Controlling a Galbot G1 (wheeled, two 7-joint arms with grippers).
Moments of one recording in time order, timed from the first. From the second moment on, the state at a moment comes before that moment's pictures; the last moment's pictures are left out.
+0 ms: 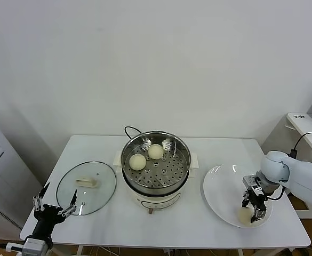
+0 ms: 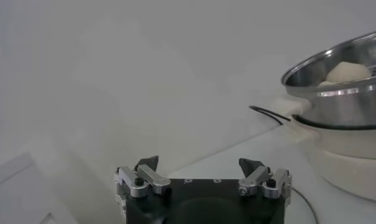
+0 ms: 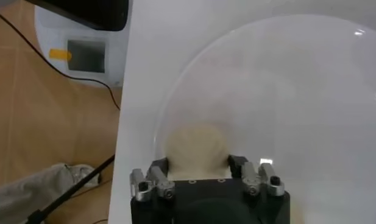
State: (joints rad) left arm 1.68 -1.43 -0.80 -2.18 0.20 0.07 0.16; right arm 0.14 0.49 -1.16 1.37 0.06 -0.14 -1.18
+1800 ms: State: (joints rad) left arm 1.65 -1.44 -0.80 -2.17 0.18 0.08 0.15; right arm 0.45 1.12 -1.20 1.53 -0.30 0.46 -1.14
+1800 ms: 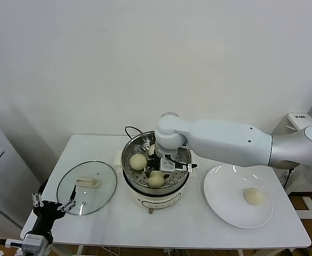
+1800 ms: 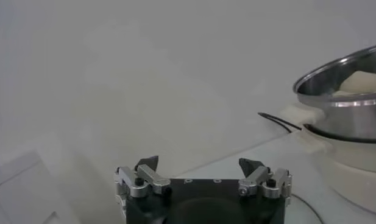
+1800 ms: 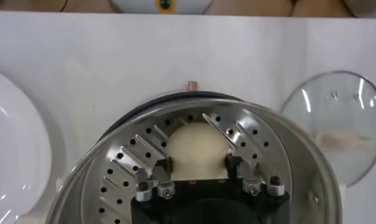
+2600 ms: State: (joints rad) left arm 1.63 -1.42 -0.79 -2.17 0.18 0.08 0.15; right arm 0.72 0.81 -1.35 1.27 0.20 0.07 -1.16
